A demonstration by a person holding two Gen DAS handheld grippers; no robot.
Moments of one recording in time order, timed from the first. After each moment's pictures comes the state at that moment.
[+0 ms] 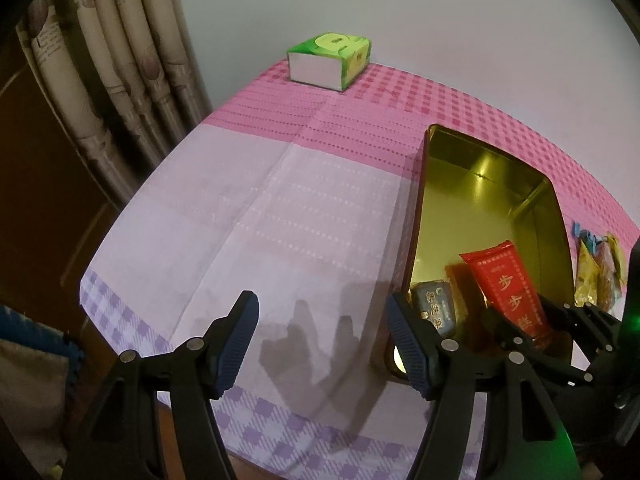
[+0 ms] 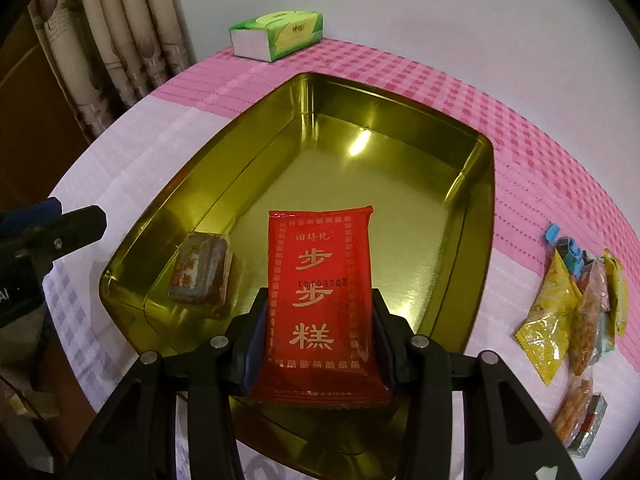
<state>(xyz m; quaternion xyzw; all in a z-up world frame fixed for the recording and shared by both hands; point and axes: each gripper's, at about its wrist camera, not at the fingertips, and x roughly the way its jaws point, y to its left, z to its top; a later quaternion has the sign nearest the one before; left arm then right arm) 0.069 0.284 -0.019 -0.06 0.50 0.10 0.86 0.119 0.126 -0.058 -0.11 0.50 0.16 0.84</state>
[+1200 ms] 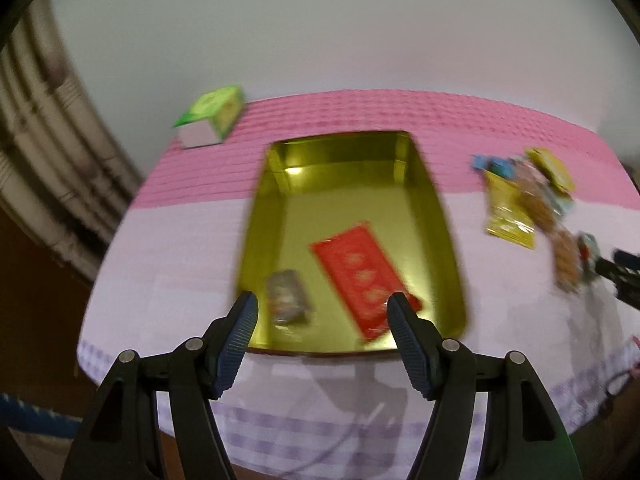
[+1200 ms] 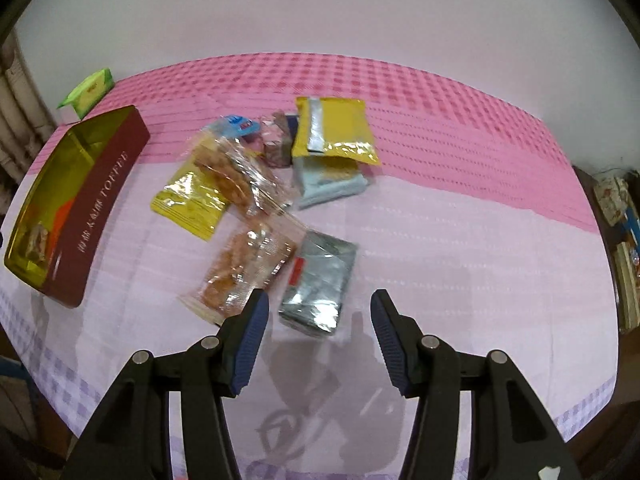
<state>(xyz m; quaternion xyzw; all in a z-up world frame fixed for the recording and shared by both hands) 0.040 0.147 0.003 0.09 0.46 -0.02 0.88 0.038 -0.158 -0.037 0.00 0.51 -0.05 0.86</state>
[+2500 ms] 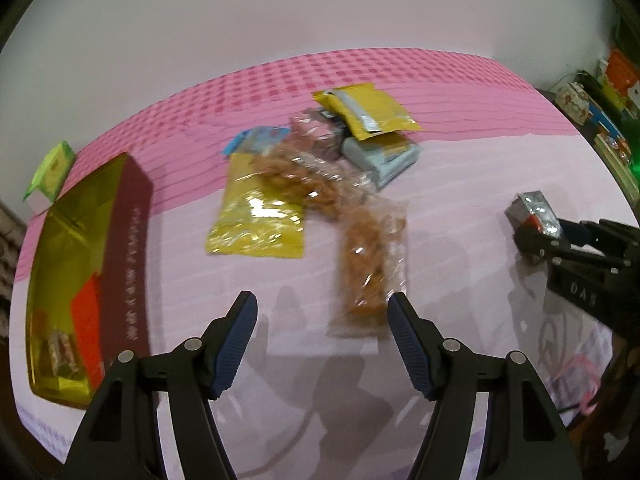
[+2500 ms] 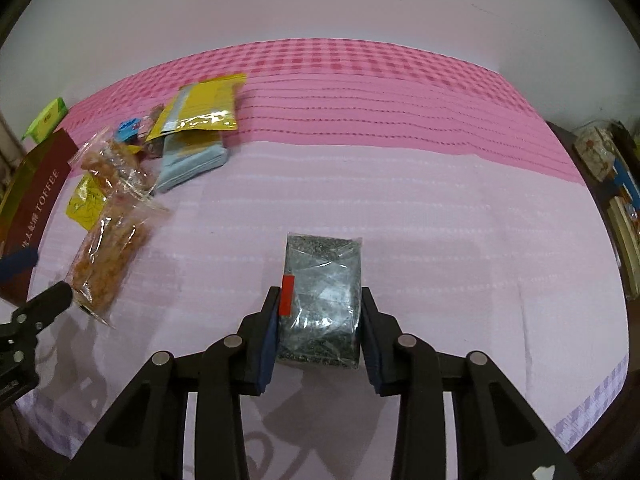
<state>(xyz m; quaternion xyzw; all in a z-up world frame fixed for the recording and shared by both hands) 0.049 -0.077 -0.059 0.14 0.48 -0.17 0.85 0.024 -0.249 -0.069 0.04 0.50 -0.09 0.86</state>
